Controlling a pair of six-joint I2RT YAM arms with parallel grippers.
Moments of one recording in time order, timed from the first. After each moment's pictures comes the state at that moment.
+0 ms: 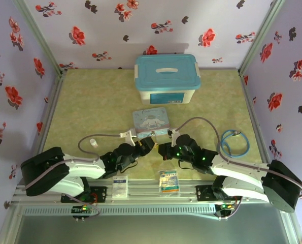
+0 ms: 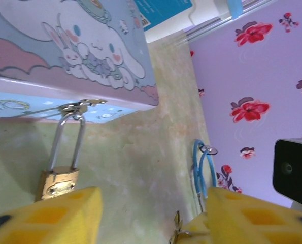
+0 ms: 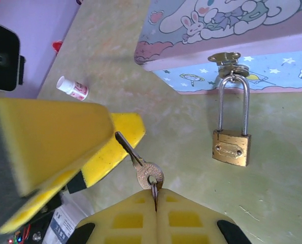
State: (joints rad) left arm -1.13 1.36 0.32 0.77 -0.31 -1.19; right arm 0.96 1.05 0.38 0.15 -0.08 0.75
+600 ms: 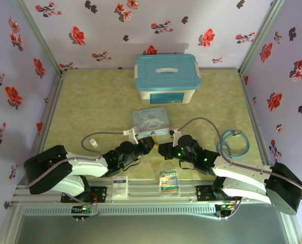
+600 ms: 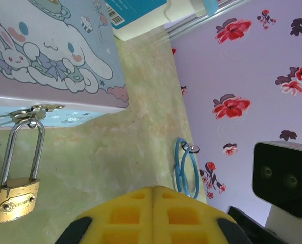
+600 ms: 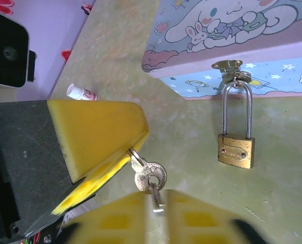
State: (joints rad) left arm -1.13 1.40 0.37 0.80 -0.26 -1.17; right arm 0.96 1.01 0.37 0.16 -0.08 0.77
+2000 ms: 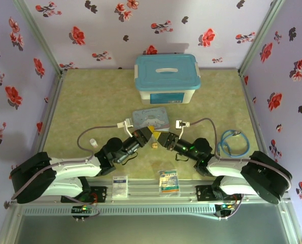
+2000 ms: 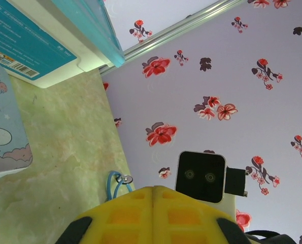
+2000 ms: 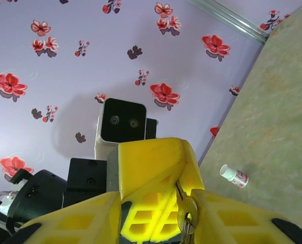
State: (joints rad) left arm -1.09 1.23 0.38 0.91 -0.21 -1.11; right arm 0.86 1.24 0.21 1.23 -0.30 1.10
